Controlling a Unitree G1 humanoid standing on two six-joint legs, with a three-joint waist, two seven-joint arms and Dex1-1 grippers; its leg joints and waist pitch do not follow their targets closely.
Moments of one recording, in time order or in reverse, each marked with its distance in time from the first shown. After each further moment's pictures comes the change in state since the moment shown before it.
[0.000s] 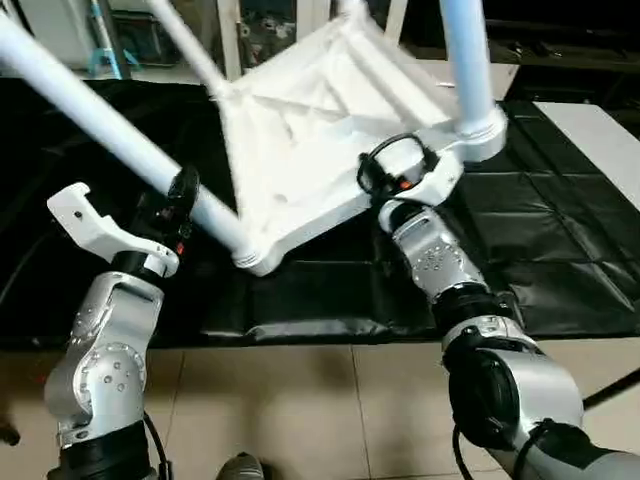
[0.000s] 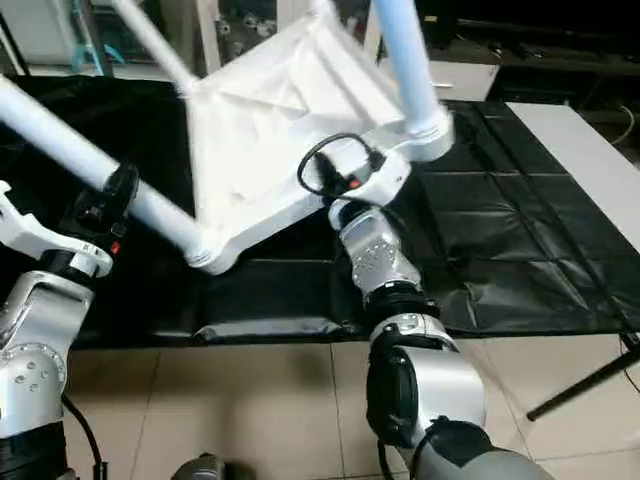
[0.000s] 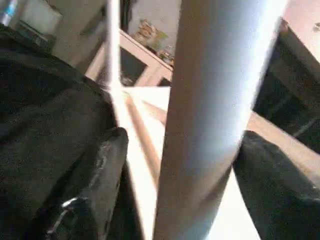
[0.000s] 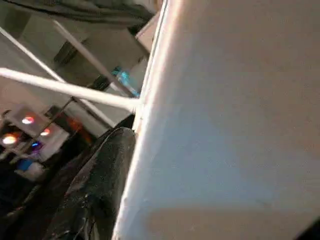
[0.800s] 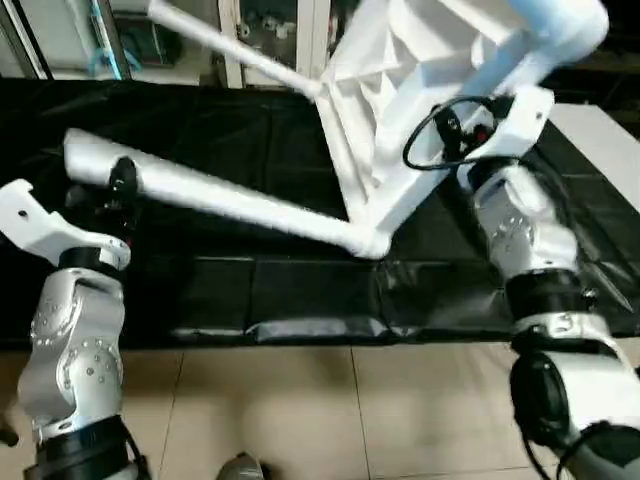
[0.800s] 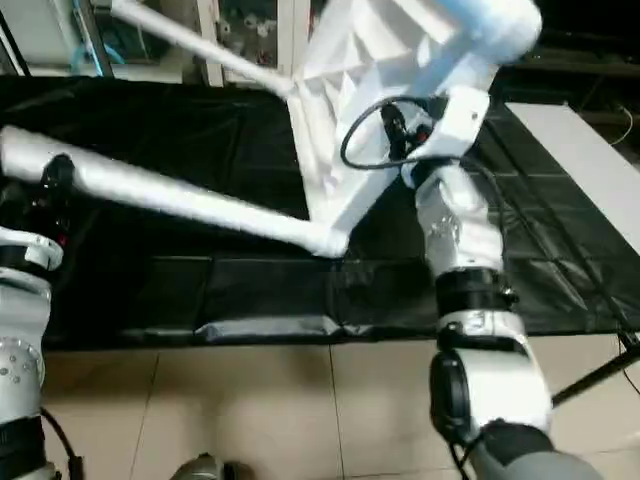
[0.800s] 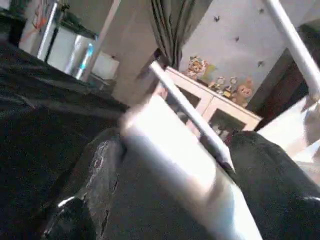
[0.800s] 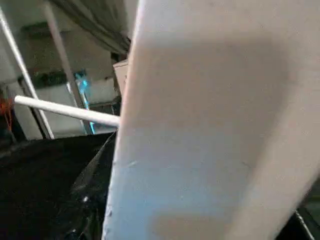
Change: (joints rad) left arm -0.012 0.078 0.061 0.077 0.143 -0.146 0.073; right arm 0.043 -0.261 0.179 -0.303 -0.237 0.074 -0.014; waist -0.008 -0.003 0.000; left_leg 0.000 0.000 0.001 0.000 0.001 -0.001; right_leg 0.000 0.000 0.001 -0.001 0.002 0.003
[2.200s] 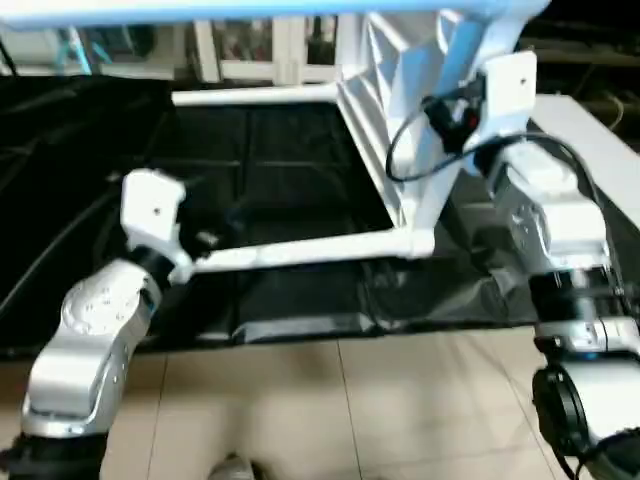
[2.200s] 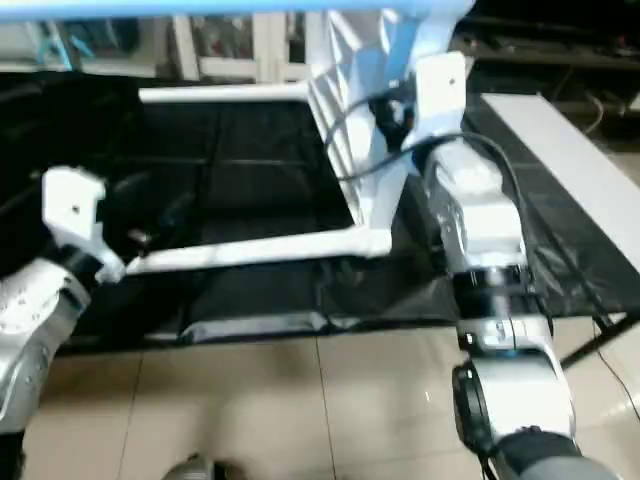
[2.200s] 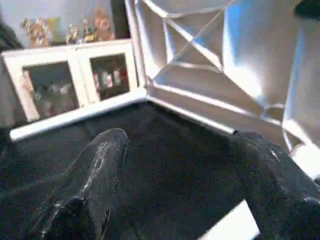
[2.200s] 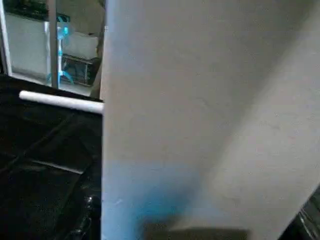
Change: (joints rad) left arm 0.003 0.259 -0.378 -0.141 0.204 0.114 -0.344; right arm 0.048 -0.056 0.138 -0.322 -0.177 0.259 -0.045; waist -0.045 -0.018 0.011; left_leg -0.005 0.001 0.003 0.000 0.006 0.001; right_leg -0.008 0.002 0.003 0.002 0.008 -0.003
